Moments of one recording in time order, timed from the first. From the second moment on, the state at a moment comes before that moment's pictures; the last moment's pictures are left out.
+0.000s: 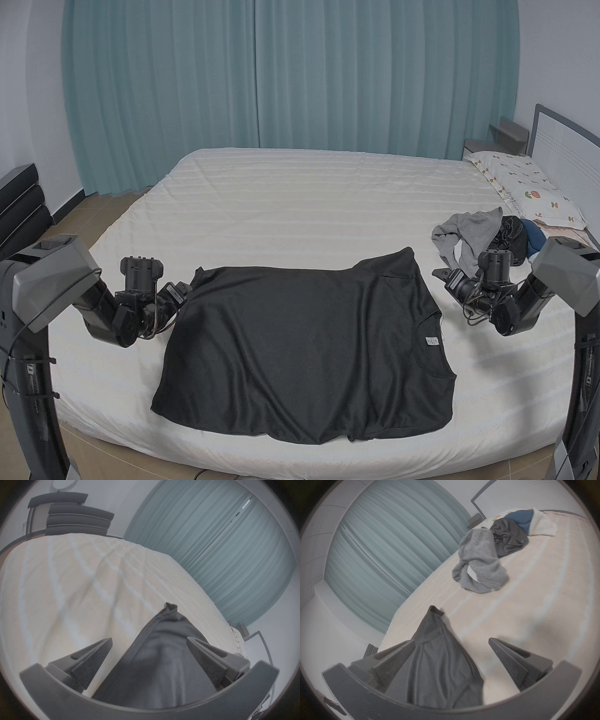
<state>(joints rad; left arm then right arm) -0.08 2.30 -0.99 -0.71 0.11 -0.82 0.05 2.39 -1.07 -0.89 0.06 0.75</state>
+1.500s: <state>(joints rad) -0.13 2.11 -0.27 -1.21 0.01 -1.02 0.09 2.03 -0.25 -1.03 0.34 0.72</state>
